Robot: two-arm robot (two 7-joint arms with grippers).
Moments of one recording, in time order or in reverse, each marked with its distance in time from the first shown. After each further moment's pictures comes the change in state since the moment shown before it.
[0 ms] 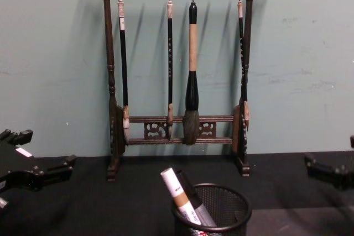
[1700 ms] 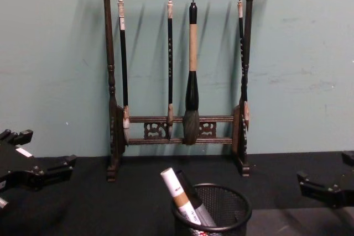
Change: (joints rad) left arm 0.000 0.000 0.000 0.000 0.000 0.000 0.000; right arm -0.006 -0.004 -0.019 0.026 -0.047 -0.002 0.010
